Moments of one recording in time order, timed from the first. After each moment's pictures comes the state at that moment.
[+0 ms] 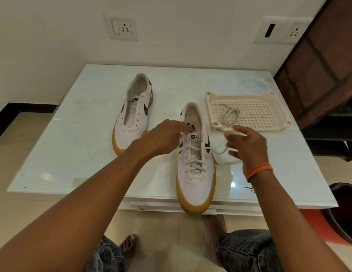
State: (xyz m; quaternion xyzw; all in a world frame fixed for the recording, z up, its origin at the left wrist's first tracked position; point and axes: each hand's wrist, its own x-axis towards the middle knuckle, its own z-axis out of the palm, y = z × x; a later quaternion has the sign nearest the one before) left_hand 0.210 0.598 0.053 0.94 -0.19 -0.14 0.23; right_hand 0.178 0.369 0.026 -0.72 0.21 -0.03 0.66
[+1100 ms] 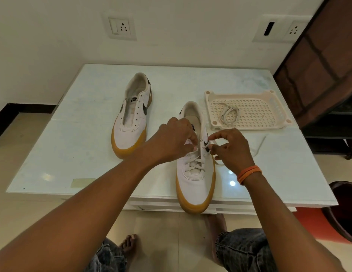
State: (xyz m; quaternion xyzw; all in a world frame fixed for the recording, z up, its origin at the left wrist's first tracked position) left_hand 0.188 0.581 0.067 0.95 -0.23 -0.08 0.18; right_hand 0.181 0.386 0.007 -0.88 0.02 -0.02 0.47
